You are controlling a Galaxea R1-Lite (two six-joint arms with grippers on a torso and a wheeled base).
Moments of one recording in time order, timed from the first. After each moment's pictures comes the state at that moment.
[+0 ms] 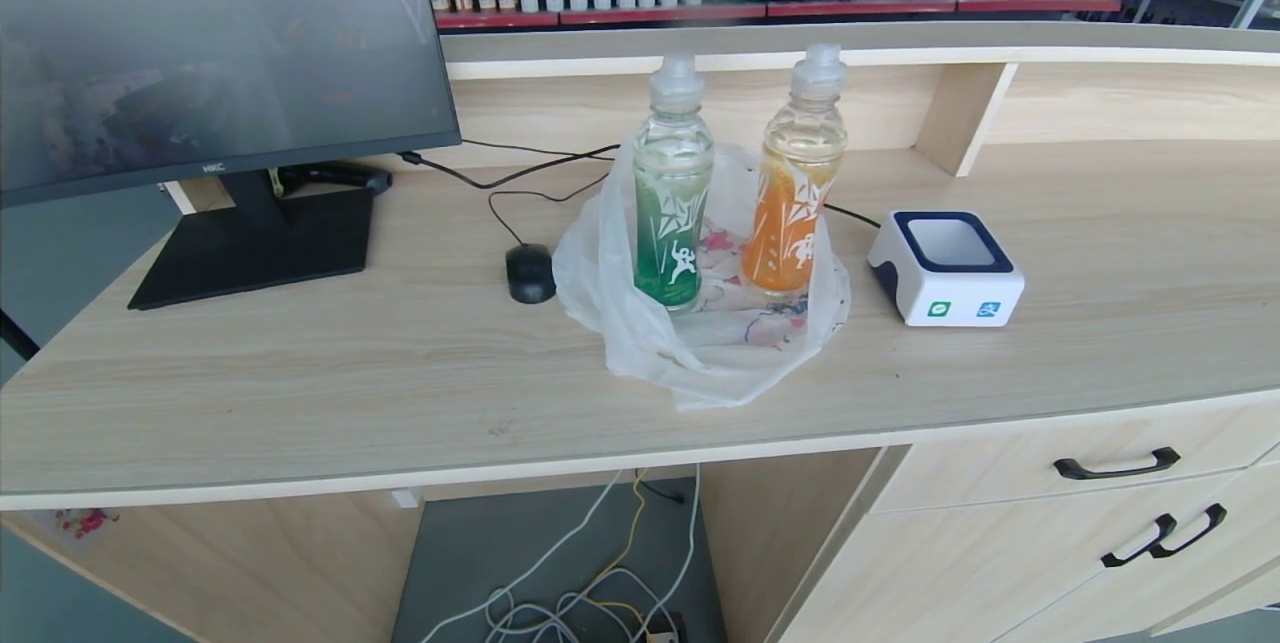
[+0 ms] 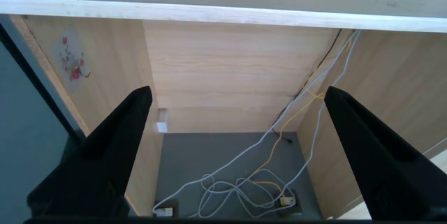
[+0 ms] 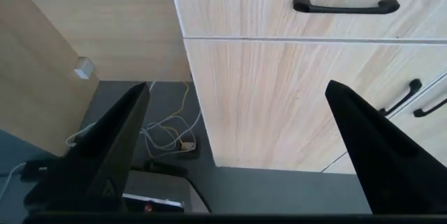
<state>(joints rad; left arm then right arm) 0.00 0.00 0.00 0.00 0.00 0.00 0.12 0.14 0.00 0.00 0.00 0.00</state>
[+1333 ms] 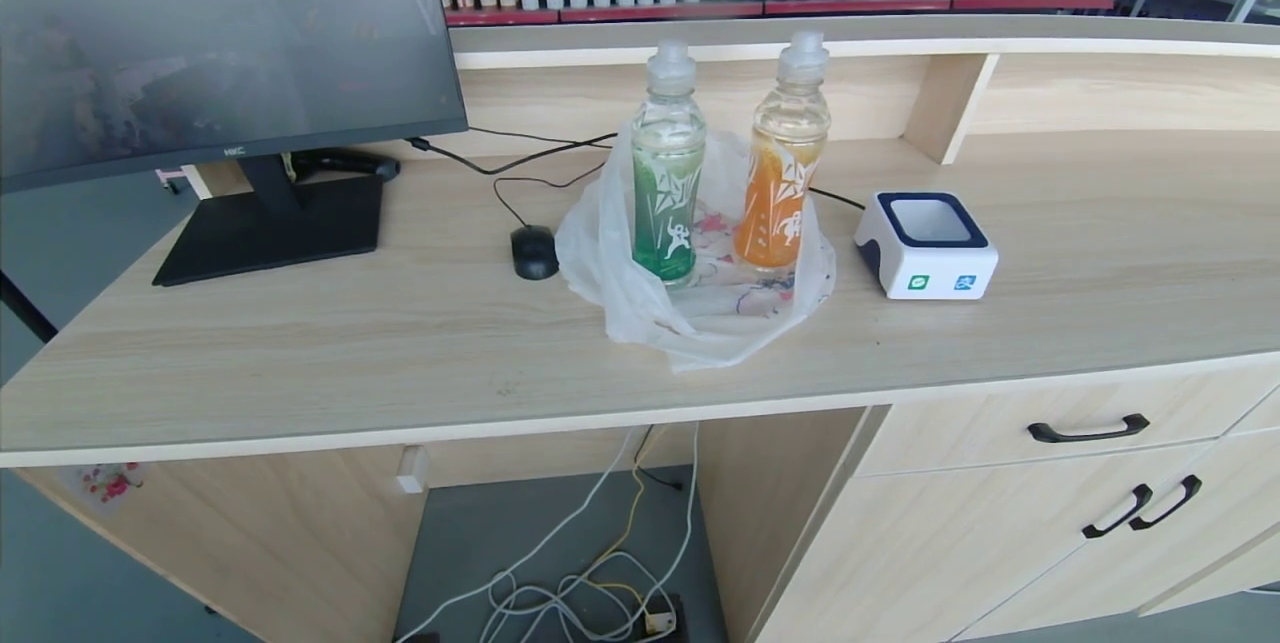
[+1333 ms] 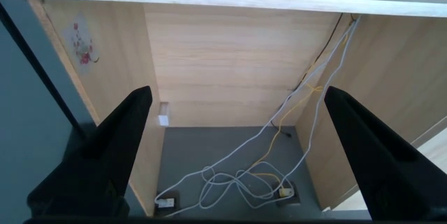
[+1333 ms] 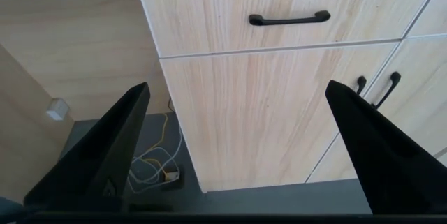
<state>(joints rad) 0.00 0.00 0.00 0.00 0.00 0.00 0.00 0.00 0.00 0.00 0.01 0.01</state>
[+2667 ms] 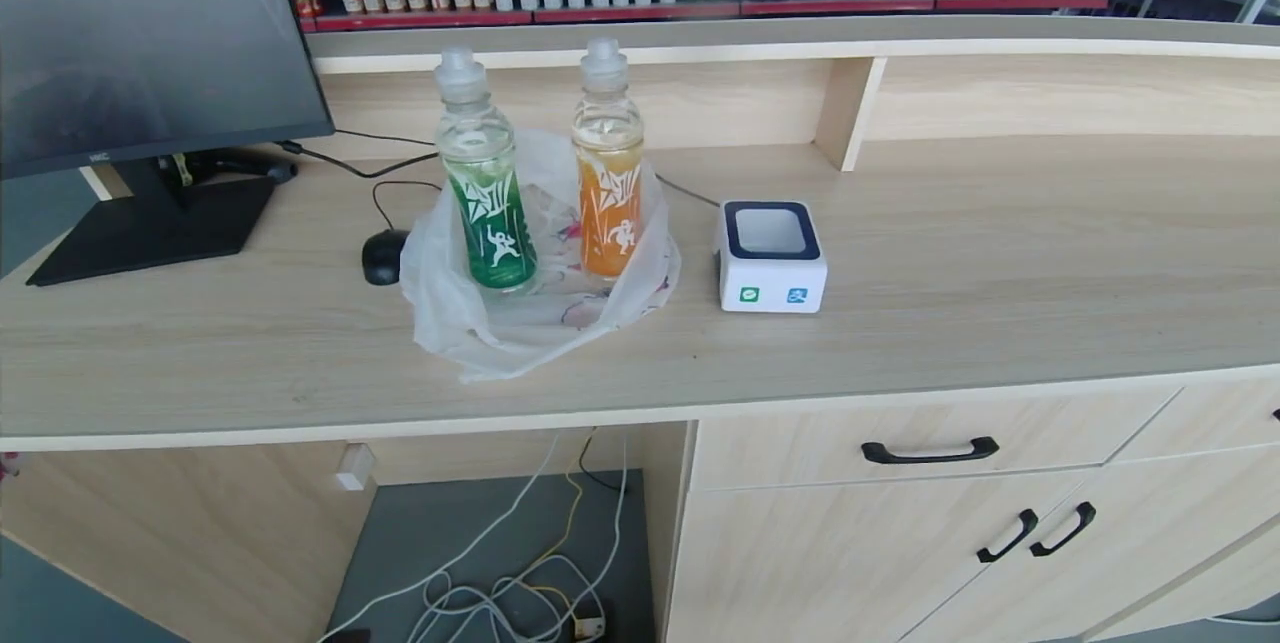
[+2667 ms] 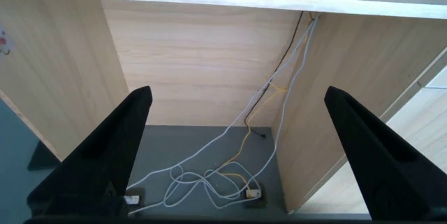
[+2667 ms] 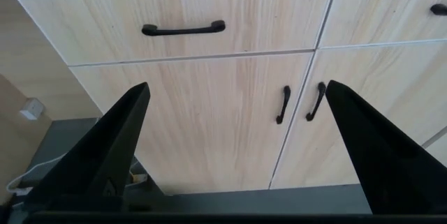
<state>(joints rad) 0.00 0.00 0.00 0.00 0.00 -0.01 0.00 0.00 0.00 0.00 0.01 0.01</state>
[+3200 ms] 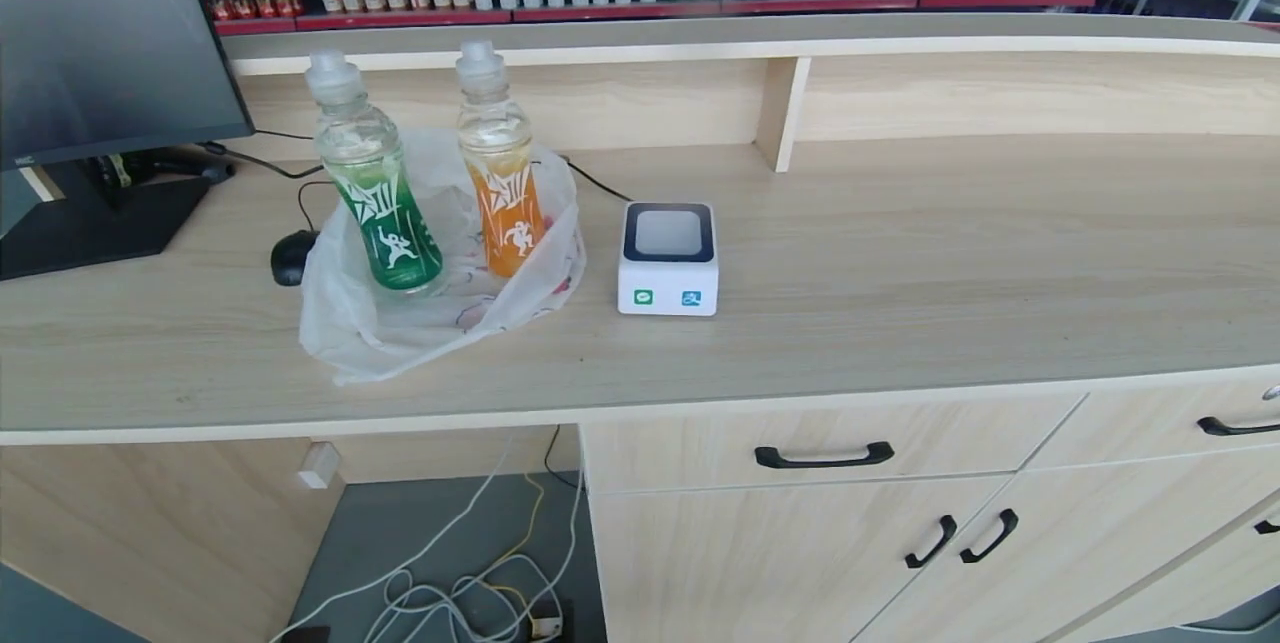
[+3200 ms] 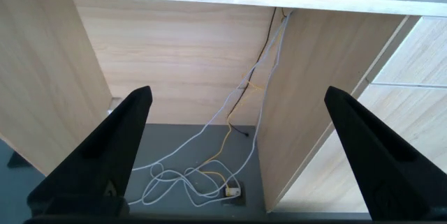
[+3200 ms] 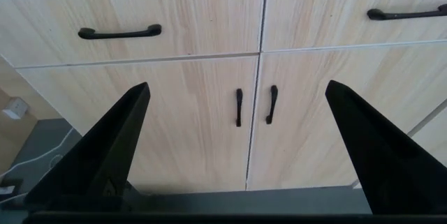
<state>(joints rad) 0.00 0.00 0.00 0.00 0.00 0.00 0.00 0.00 0.00 0.00 0.01 0.01</state>
